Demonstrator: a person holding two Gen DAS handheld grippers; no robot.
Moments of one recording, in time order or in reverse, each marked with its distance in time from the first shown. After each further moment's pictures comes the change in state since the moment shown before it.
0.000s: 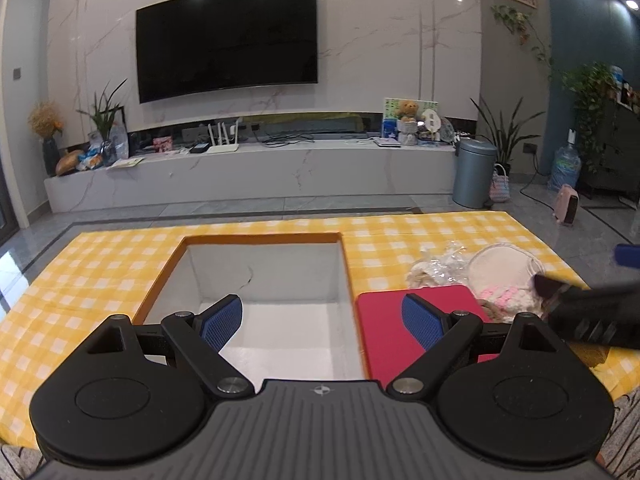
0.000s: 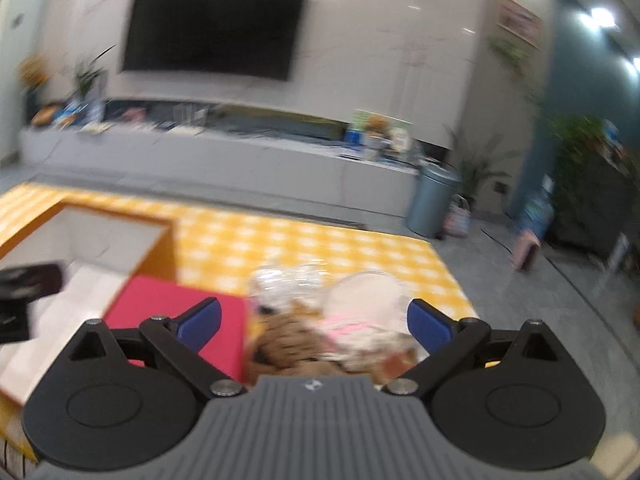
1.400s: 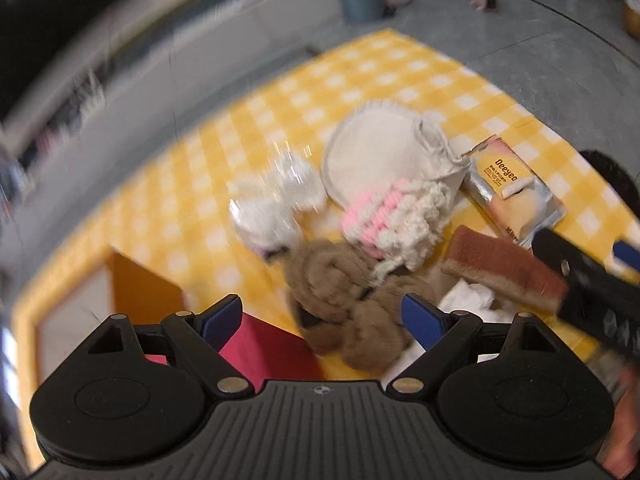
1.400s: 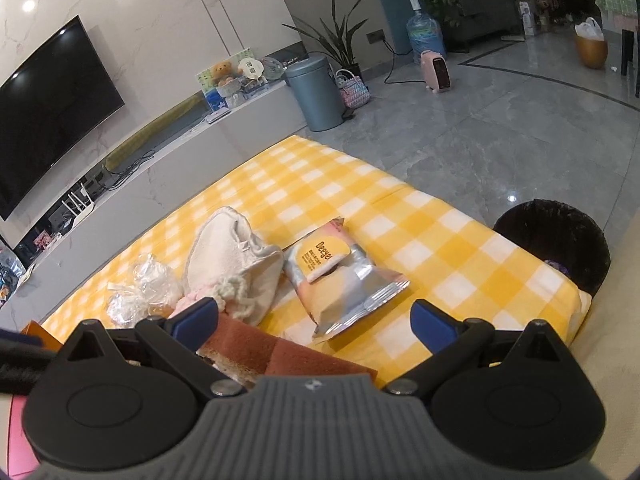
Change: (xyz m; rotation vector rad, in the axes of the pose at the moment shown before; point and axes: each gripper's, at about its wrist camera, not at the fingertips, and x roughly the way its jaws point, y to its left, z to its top) left arm 0.151 -0.204 0.044 0.412 0.570 -0.110; right arm 0.095 -0.167 -0.085 0.680 0.185 -0.060
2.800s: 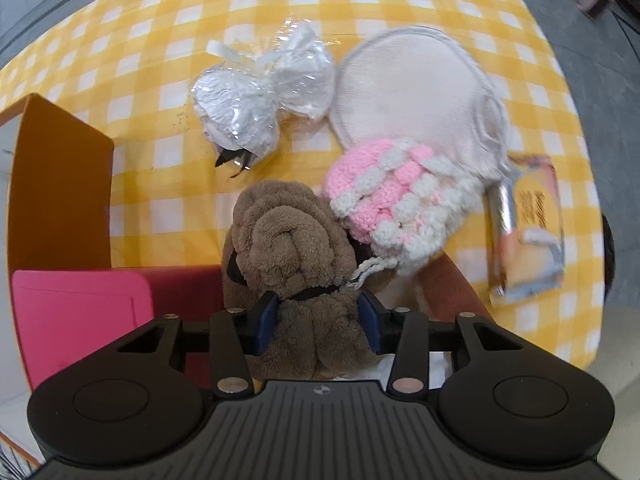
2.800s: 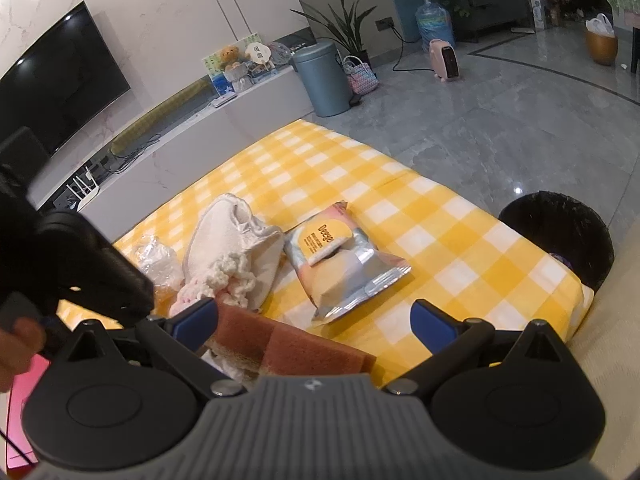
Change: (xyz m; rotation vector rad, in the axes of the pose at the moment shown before) left arm 0.065 0.015 0.044 -0.373 0.408 -0.159; right arm 0.000 -0.004 -0.002 -0.025 0.046 0.019
